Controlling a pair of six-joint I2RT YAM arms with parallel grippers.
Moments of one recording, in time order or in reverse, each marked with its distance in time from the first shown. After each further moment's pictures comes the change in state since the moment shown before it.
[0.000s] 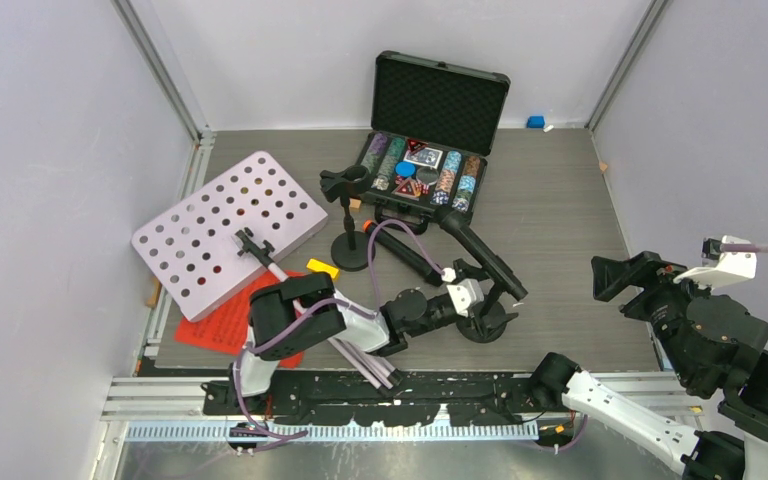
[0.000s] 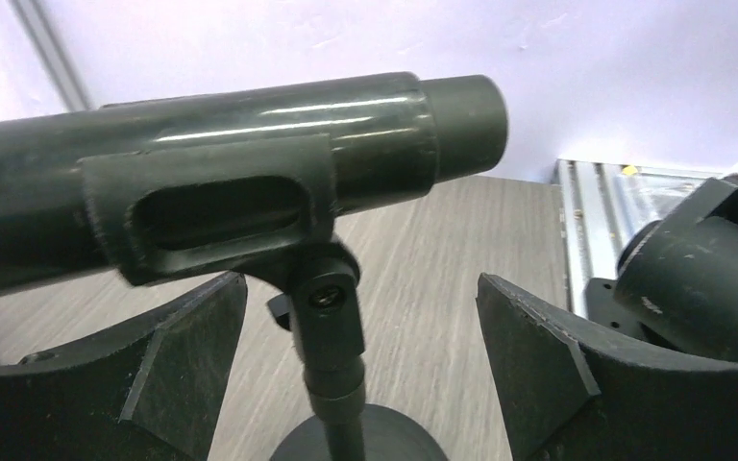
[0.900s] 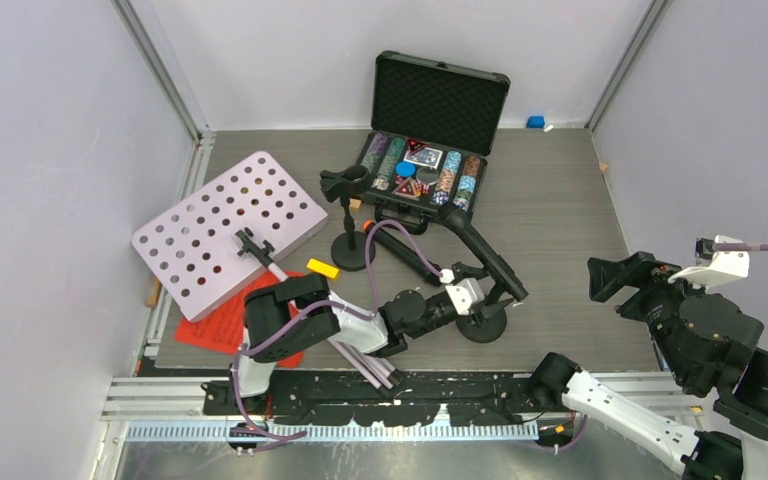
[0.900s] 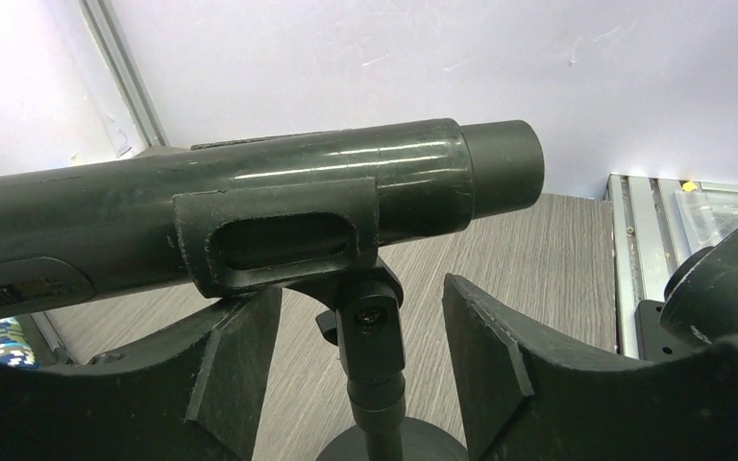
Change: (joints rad) left arm -0.029 -0.035 -0.008 0.003 -0.122 0.095; right arm 0.000 -0.002 -0.021 0.000 -0.010 0.008
